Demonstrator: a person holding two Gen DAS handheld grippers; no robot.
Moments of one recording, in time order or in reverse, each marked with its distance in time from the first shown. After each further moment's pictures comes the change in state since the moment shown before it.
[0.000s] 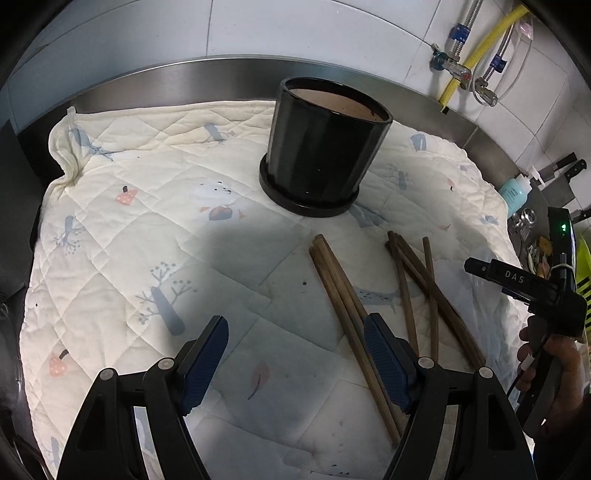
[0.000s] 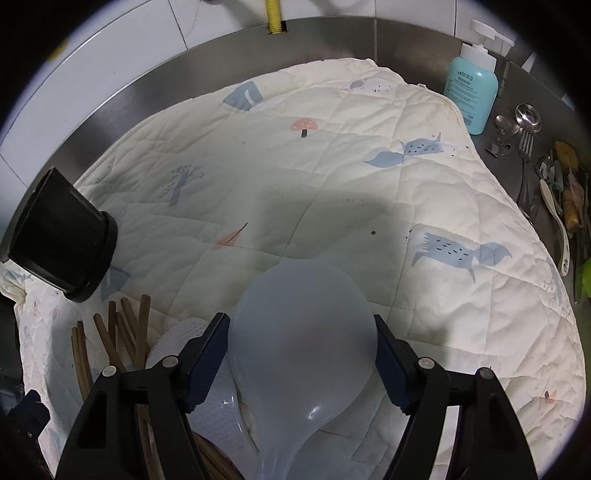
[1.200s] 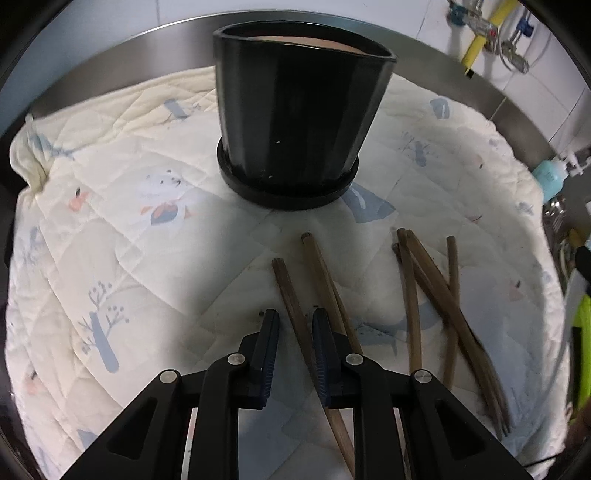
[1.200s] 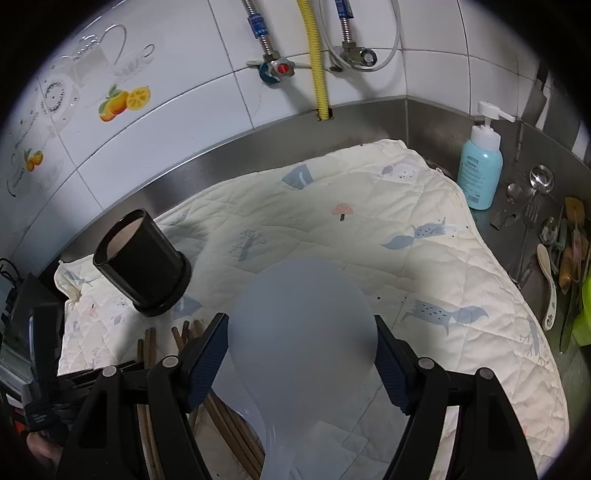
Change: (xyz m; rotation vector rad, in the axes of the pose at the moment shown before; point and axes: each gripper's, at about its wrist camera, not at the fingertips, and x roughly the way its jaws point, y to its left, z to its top) left arm 0.081 -0.048 0.031 0.014 0.119 0.116; right arm -0.081 -0.002 0.005 -0.111 -0.228 0.177
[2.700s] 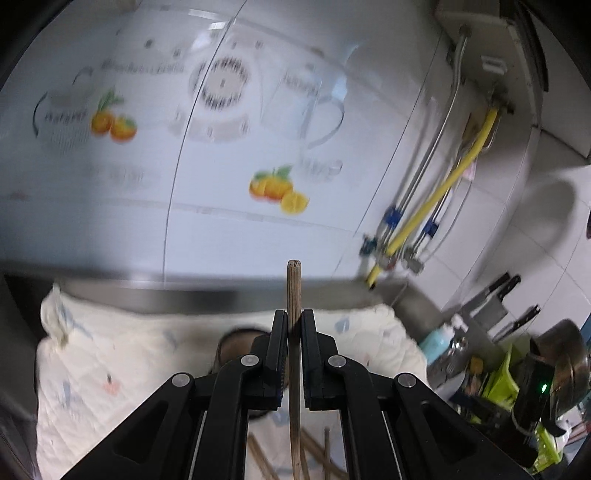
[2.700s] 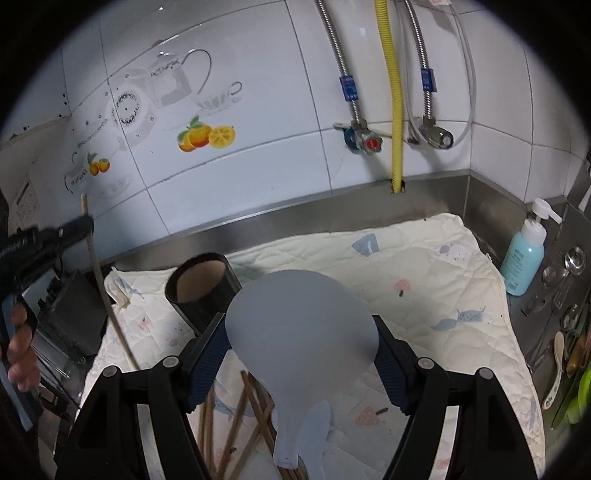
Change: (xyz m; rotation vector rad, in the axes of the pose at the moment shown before) left arm -0.243 0.050 0.090 -0.062 -0.646 -0.327; right arm -0.037 0.046 0.047 -0.160 -0.119 0.159
